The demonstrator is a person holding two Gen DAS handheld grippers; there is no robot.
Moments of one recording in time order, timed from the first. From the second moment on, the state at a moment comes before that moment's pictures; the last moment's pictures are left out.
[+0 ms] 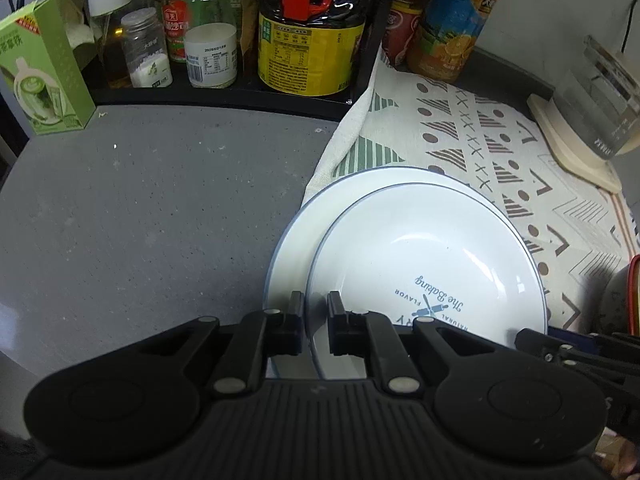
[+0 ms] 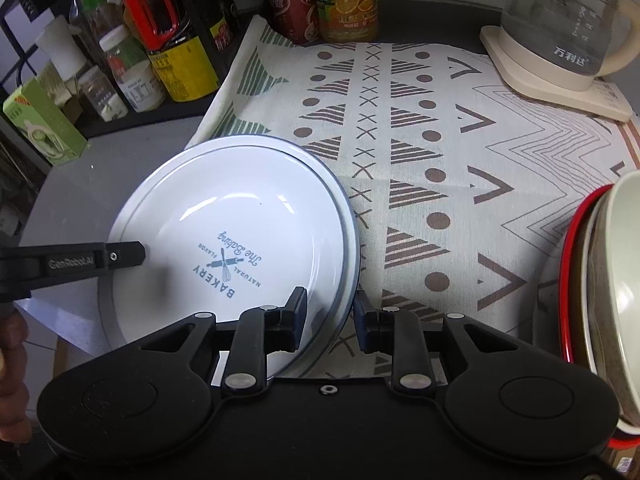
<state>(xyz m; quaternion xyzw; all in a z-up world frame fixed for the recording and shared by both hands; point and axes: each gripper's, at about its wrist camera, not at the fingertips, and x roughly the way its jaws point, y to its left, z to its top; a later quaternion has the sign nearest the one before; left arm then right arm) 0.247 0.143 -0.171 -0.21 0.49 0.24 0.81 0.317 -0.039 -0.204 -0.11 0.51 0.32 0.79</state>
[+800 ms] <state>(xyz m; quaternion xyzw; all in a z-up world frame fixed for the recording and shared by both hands) 0.248 0.083 -0.106 -0.16 0.46 0.19 0.85 0.304 -0.131 -0.132 0.04 0.41 0.29 0.86</state>
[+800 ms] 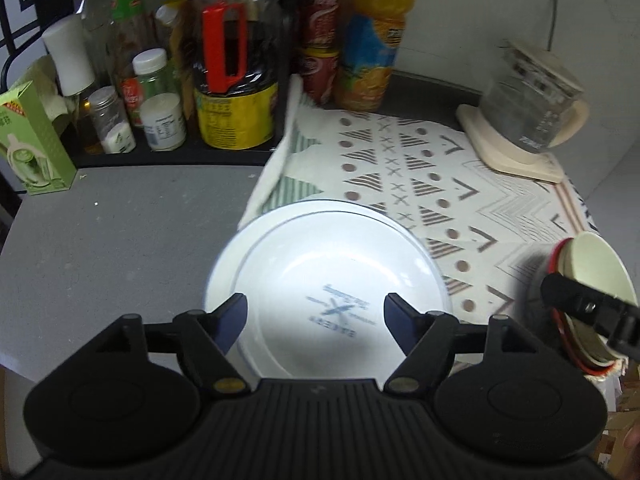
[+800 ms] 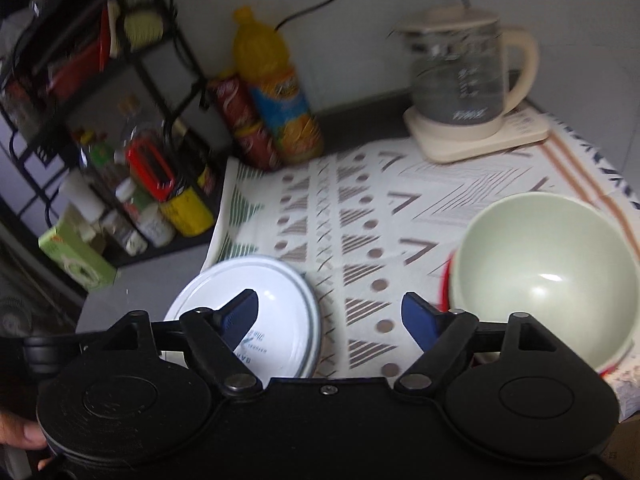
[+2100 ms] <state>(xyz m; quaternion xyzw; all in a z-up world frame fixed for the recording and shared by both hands) 0.259 -0.041 -0.091 -0.15 0.46 0.10 0.87 0.276 -0.287 -0.127 0.10 0.38 0.18 0.90</state>
